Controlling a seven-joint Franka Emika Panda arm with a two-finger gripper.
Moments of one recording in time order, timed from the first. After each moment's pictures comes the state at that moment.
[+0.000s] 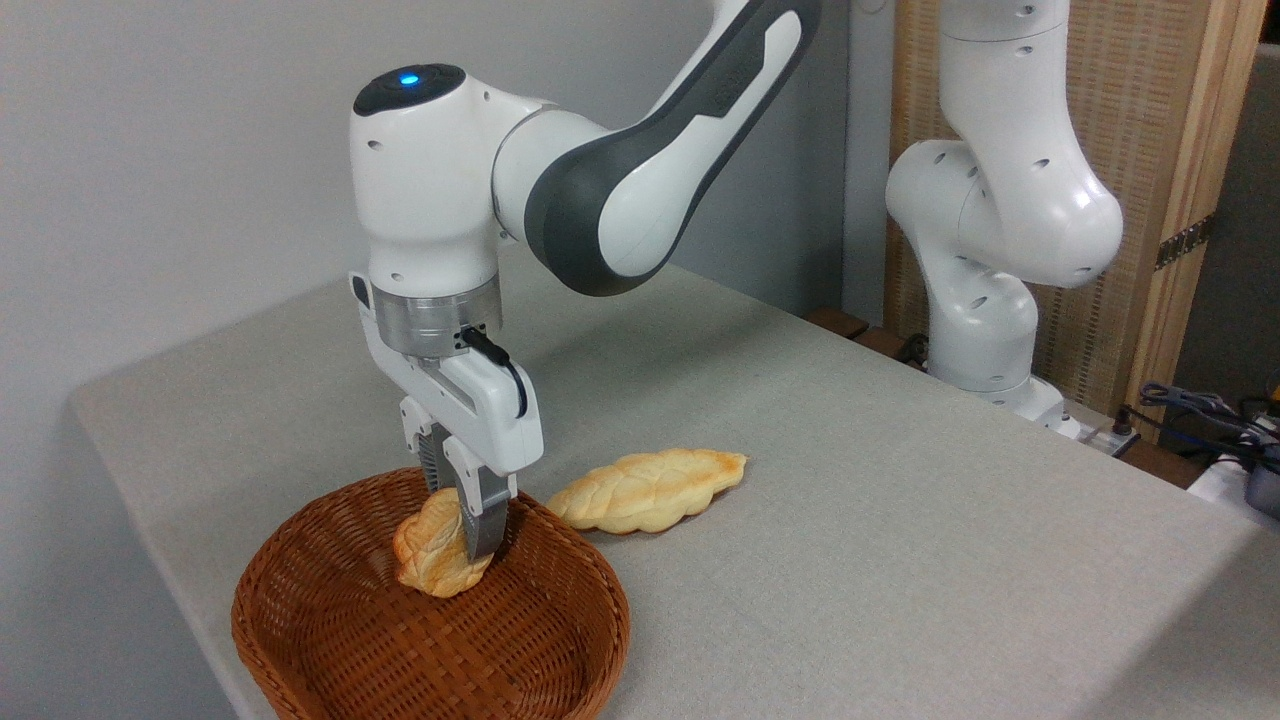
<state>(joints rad) -0.10 0.10 -0.02 -1.97 -0.07 2.20 0.69</state>
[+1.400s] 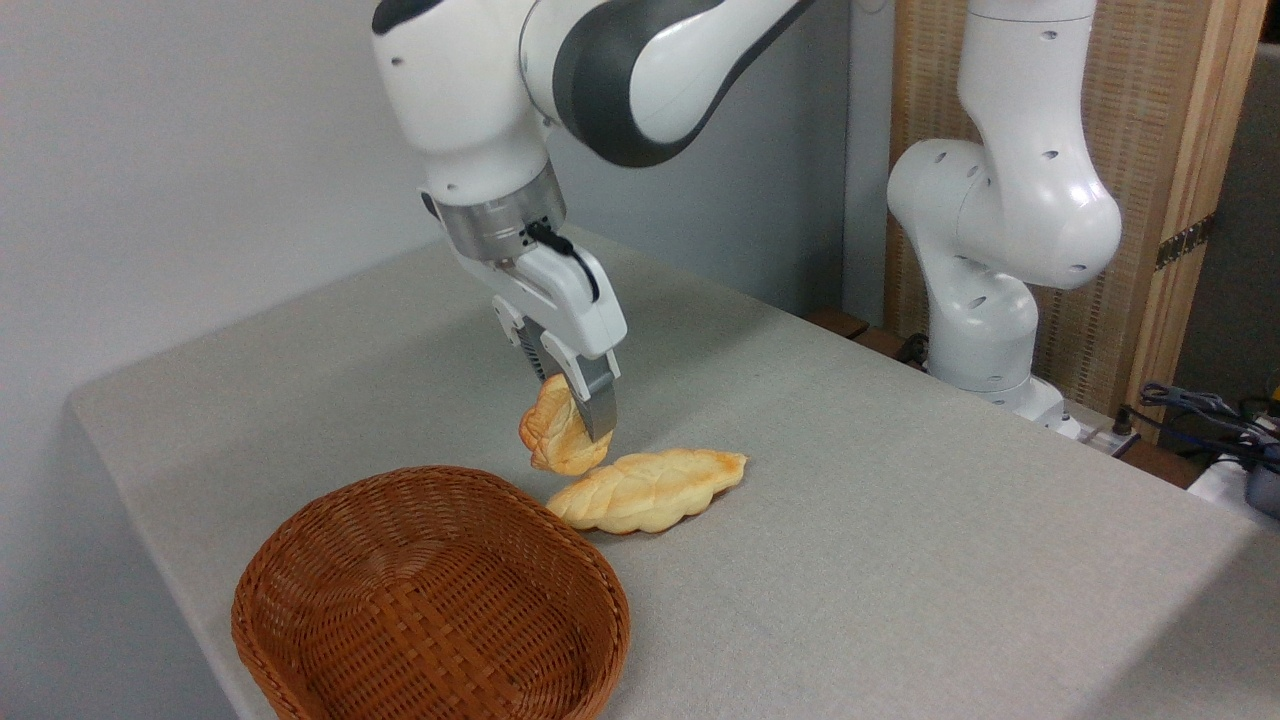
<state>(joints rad) -0.14 -0.08 -0.02 -2.01 -0.07 1.76 0.69</state>
